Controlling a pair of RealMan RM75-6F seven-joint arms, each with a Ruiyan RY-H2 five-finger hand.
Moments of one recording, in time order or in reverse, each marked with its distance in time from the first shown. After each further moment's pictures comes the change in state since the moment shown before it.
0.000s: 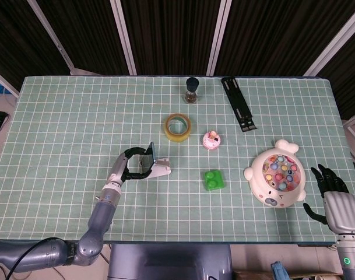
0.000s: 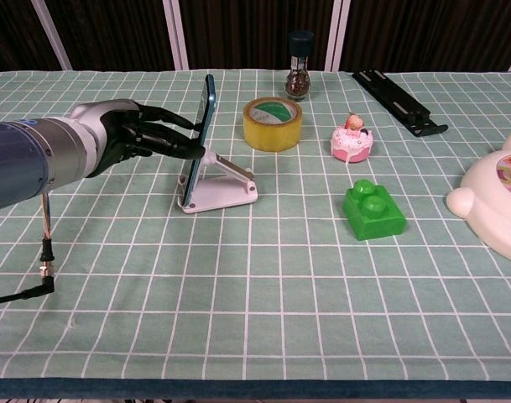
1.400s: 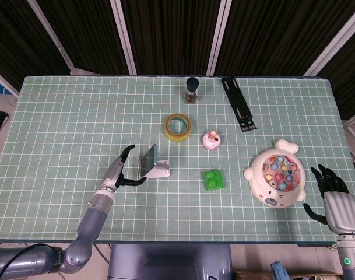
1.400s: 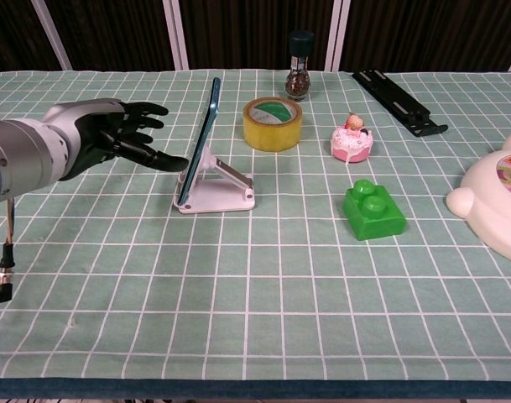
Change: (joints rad) left arm 0.050 0.104 0.083 -0.107 0.091 -0.009 0.007; right arm -0.001 -0.001 -0.001 0.003 -0.005 0.003 0.000
